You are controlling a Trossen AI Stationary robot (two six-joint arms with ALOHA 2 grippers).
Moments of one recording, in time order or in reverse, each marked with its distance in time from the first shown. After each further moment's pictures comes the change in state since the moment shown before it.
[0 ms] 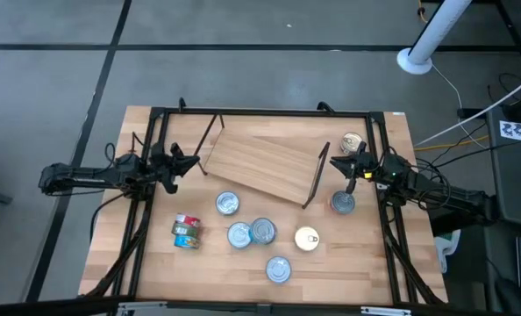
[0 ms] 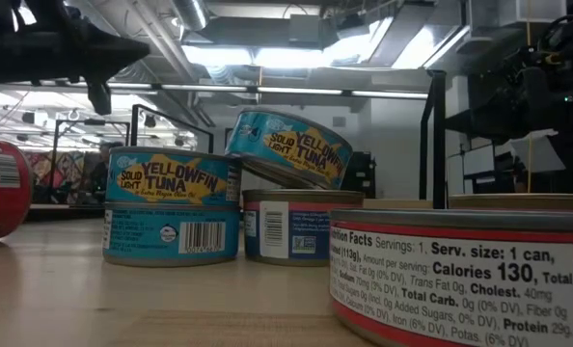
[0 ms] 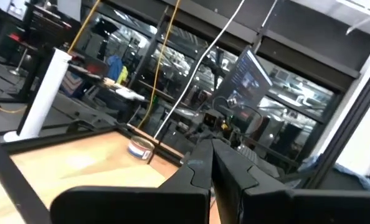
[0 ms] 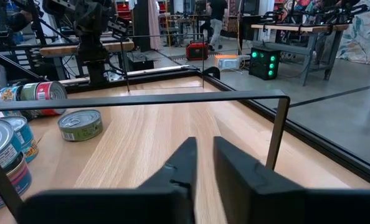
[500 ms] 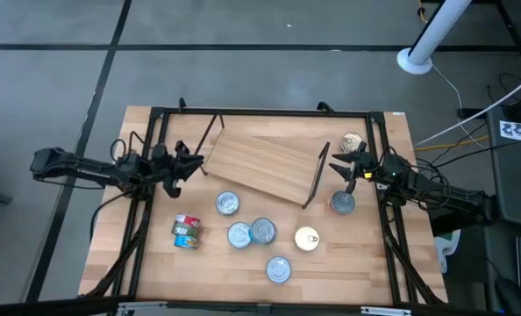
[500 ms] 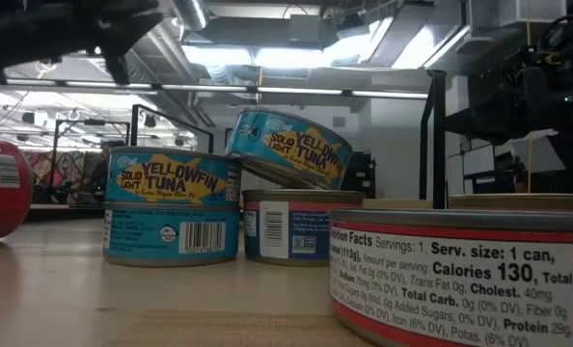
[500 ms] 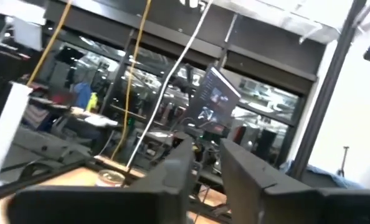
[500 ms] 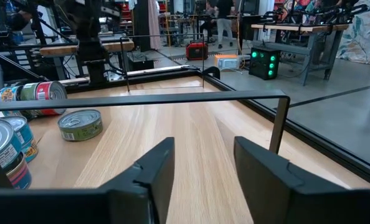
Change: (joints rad) left arm -0.095 0.373 0.074 0.430 0.002 0.148; right arm 0.000 0.000 0.000 0.000 0.000 0.000
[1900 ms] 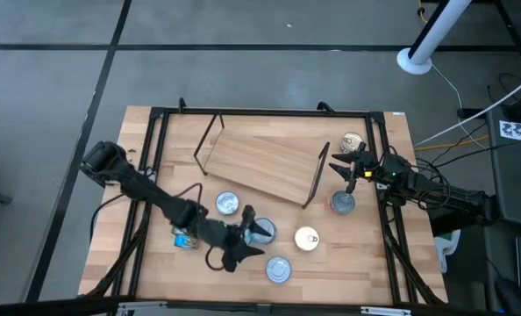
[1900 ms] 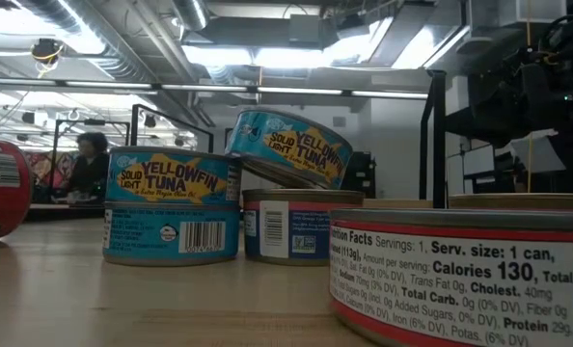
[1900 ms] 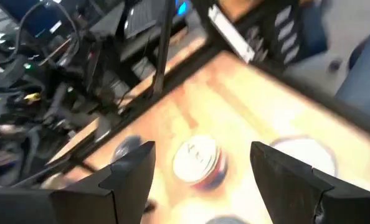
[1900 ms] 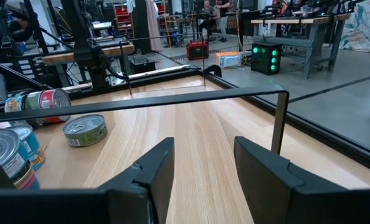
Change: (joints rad) left arm -0.467 1.070 0.983 -0.688 -0.162 0.763; right arm 0.000 0.000 0.000 -0.001 0.000 0.060
